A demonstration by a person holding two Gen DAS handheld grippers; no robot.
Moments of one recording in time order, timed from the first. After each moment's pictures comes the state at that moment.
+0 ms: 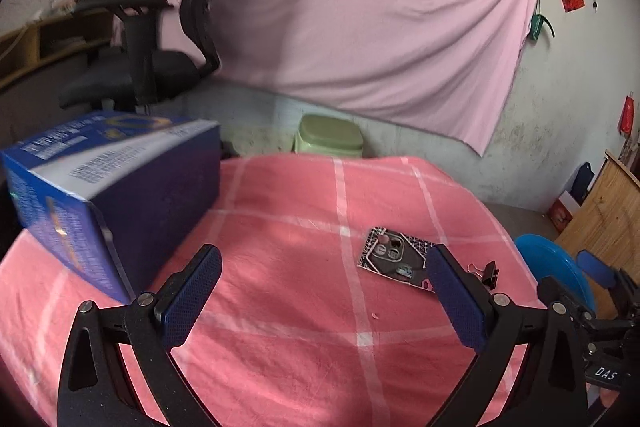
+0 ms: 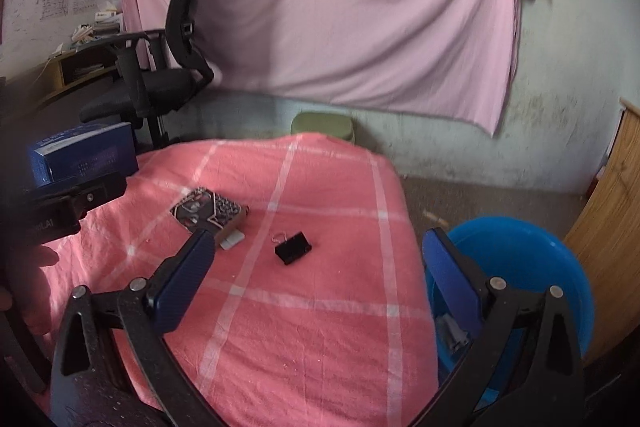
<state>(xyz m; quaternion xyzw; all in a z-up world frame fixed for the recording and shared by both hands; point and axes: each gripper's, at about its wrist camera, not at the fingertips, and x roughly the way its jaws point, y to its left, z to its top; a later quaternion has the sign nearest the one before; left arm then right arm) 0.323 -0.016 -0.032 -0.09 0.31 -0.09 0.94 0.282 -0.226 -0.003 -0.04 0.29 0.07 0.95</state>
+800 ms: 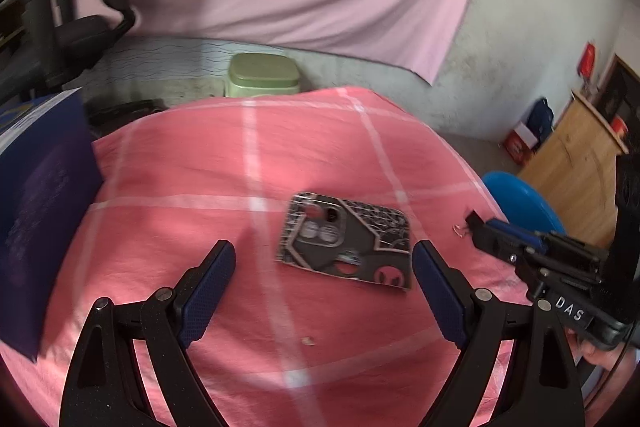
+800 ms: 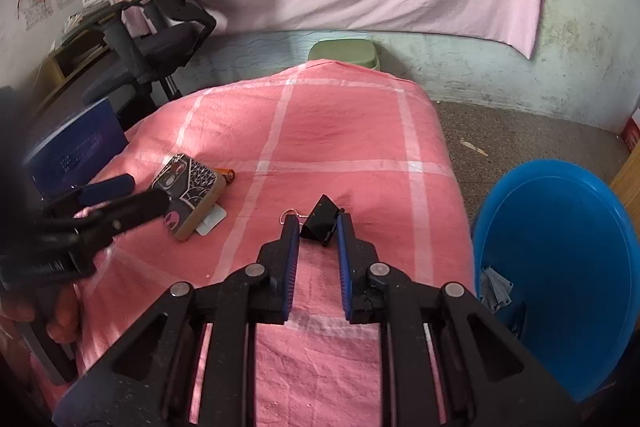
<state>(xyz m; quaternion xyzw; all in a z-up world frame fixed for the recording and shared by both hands) 0.368 -0.065 -0.053 -0.05 0.41 -0.21 0.89 0.339 -0.243 -0.033 0.02 0.41 0.11 0.90</state>
